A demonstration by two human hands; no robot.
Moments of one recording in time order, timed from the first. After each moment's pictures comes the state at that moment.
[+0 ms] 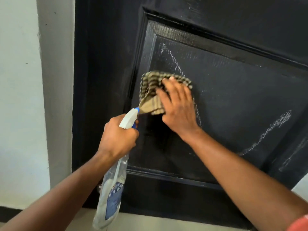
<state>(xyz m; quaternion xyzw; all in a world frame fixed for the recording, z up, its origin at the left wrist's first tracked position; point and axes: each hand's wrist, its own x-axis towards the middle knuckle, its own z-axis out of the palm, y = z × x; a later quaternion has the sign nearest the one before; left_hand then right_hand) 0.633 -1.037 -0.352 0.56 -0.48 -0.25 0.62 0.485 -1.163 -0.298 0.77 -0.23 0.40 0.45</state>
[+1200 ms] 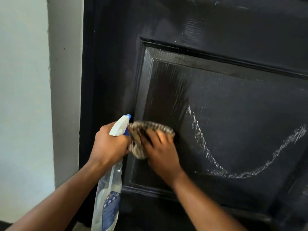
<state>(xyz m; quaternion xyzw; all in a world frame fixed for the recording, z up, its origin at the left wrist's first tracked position) 0.646 -1.035 -0.327 0.57 -0.45 -0.22 0.66 0.506 -1.158 -0.376 0.82 -0.20 0.37 0.39</state>
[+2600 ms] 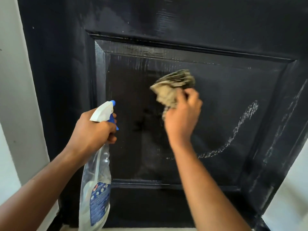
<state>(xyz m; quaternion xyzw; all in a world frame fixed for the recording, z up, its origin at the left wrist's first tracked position) 0.592 -1.039 -0.288 0.56 -0.48 -0.23 0.63 0.409 -1.158 -0.282 0.59 -0.45 0.64 0.21</state>
